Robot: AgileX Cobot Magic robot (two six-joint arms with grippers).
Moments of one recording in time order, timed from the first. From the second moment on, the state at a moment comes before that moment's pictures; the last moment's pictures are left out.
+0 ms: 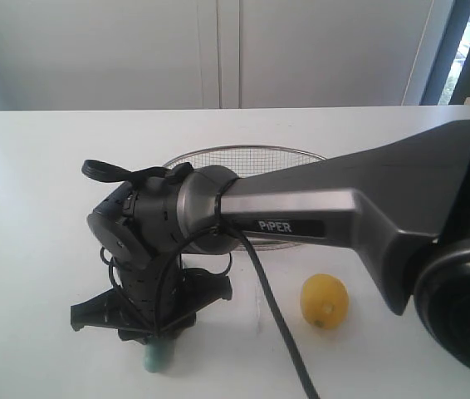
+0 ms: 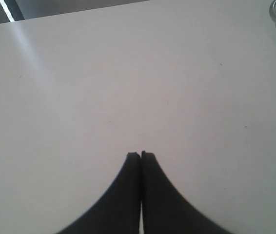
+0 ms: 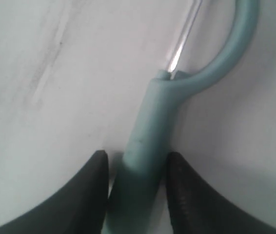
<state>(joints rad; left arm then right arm) -0.02 0.00 0.02 -0.08 0.40 0.19 1.00 2.15 -1.54 -0.09 0.87 0.79</state>
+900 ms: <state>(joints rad) -0.02 0.00 0.02 -0.08 0.40 0.19 1.00 1.94 -1.54 -0.08 0.91 0.67</state>
